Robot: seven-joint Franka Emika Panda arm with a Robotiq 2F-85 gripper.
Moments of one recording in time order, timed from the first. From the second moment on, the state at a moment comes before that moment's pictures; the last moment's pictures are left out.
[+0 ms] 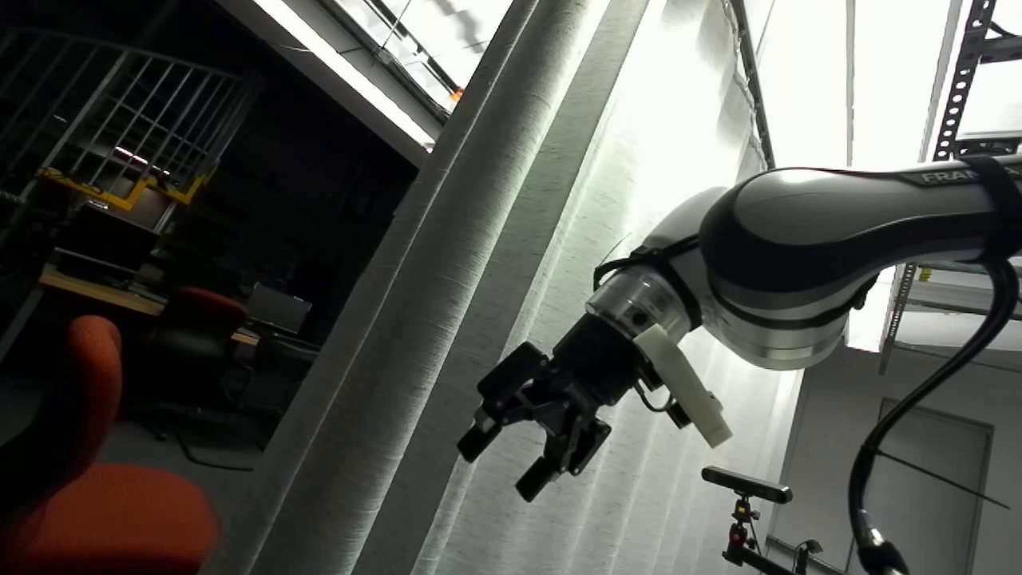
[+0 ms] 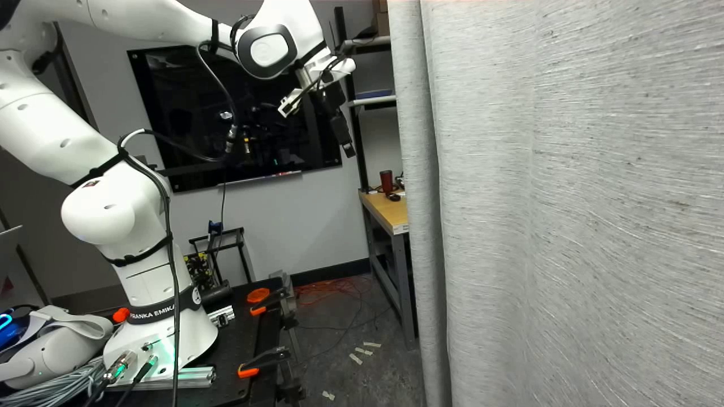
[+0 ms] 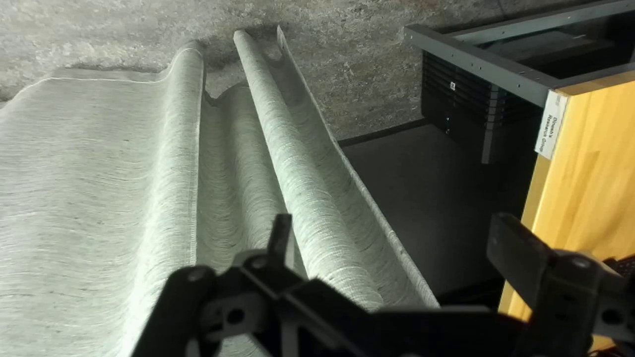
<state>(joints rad) 0.09 -0.51 0.11 -2.48 0.24 2.30 0.24</state>
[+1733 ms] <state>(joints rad) 0.09 -0.51 0.11 -2.48 0.24 2.30 0.24</state>
